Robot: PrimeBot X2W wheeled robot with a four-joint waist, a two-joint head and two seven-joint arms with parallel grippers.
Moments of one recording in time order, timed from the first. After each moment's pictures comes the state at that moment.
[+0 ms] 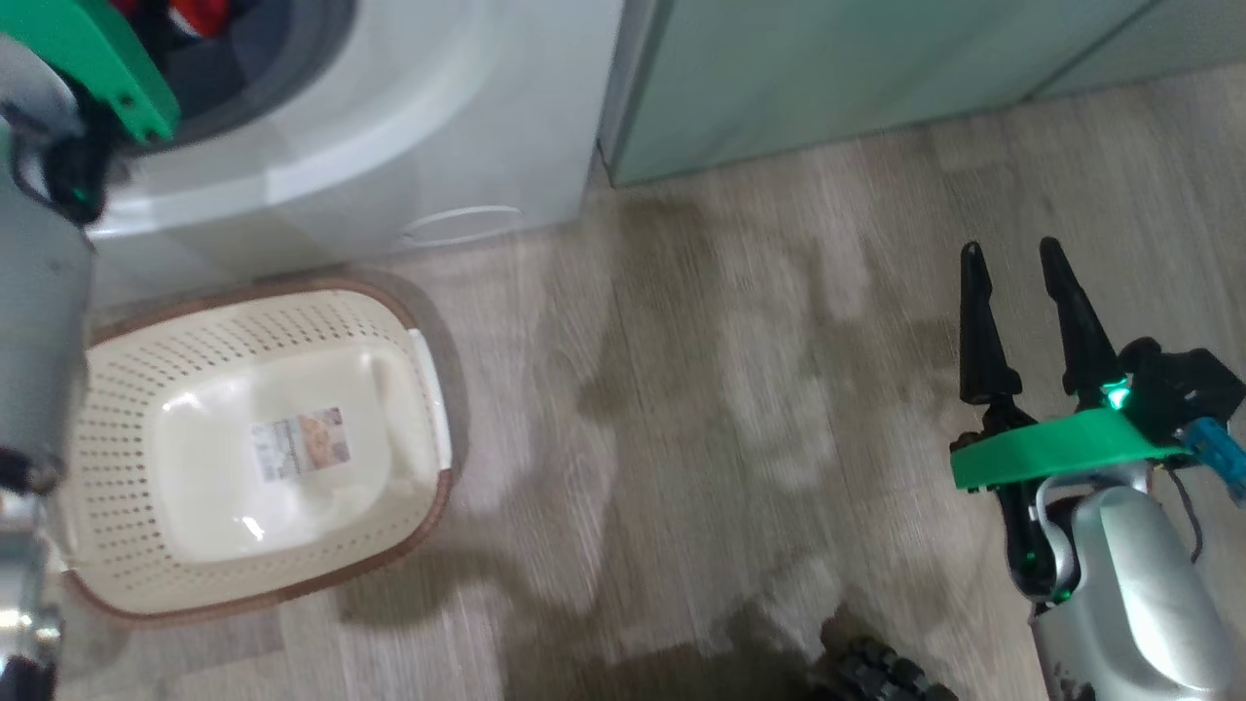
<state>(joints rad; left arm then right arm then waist) -1.15 0.28 -0.12 1.04 -0.51 -0.13 0.19 -0.32 -0.07 0.08 0.26 0.26 0.13 -0.26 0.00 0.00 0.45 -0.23</state>
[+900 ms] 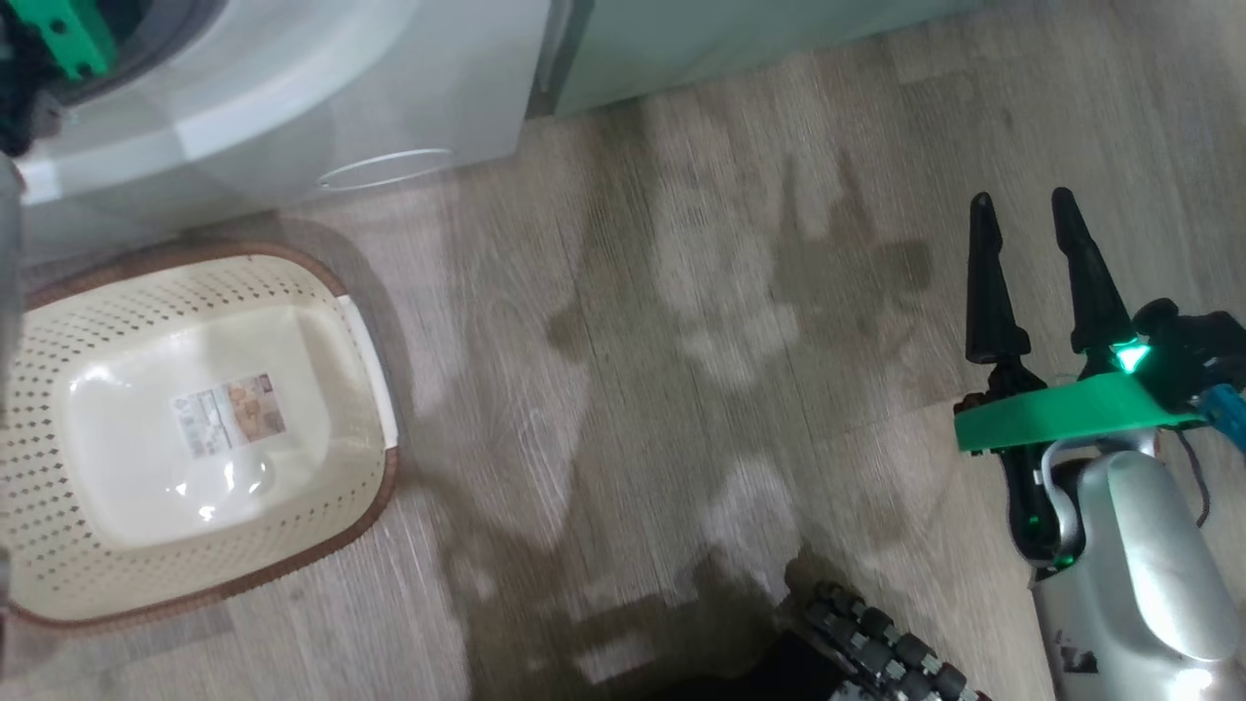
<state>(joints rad) -1.34 0.31 -0.27 1.24 -0.55 -0.13 0.27 -0.38 -0.06 0.08 0.24 0.27 0.13 -0.26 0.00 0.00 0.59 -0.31</state>
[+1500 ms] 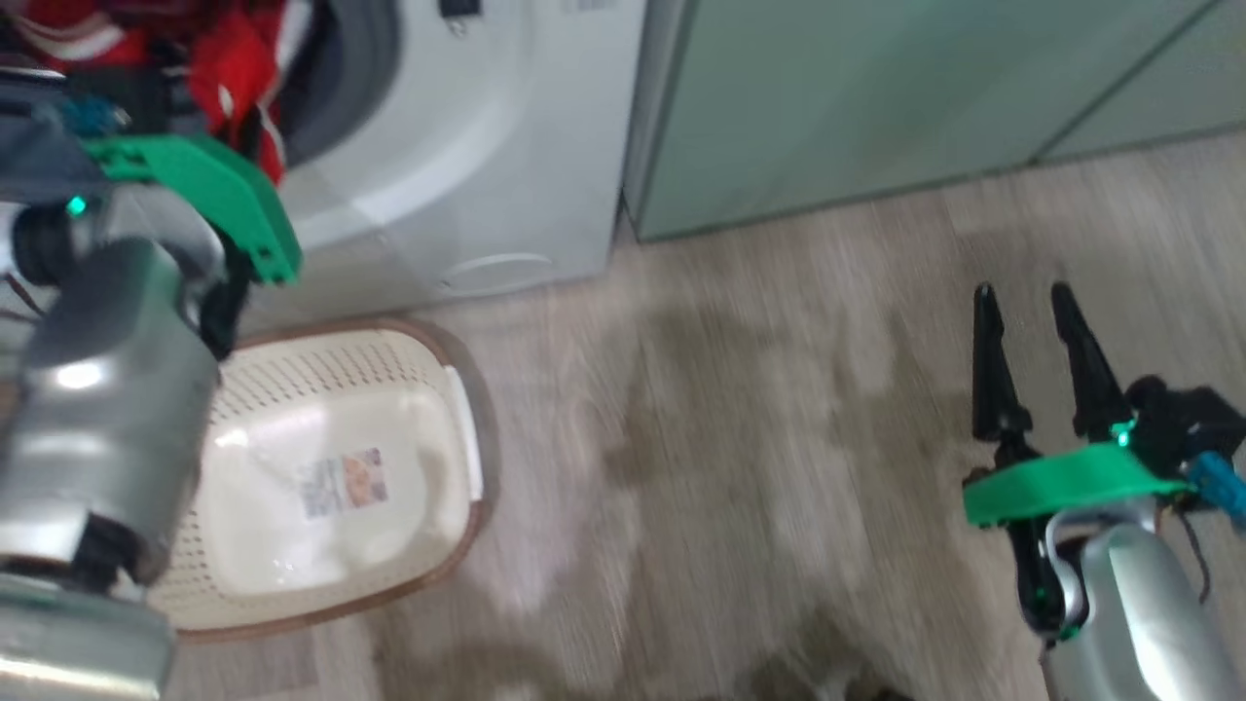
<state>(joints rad) -1.05 0.21 -0.39 1.18 -0.61 -0.13 -0.05 -0.28 -0.06 0.05 0.28 0.26 0.13 -0.26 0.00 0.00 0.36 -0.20</state>
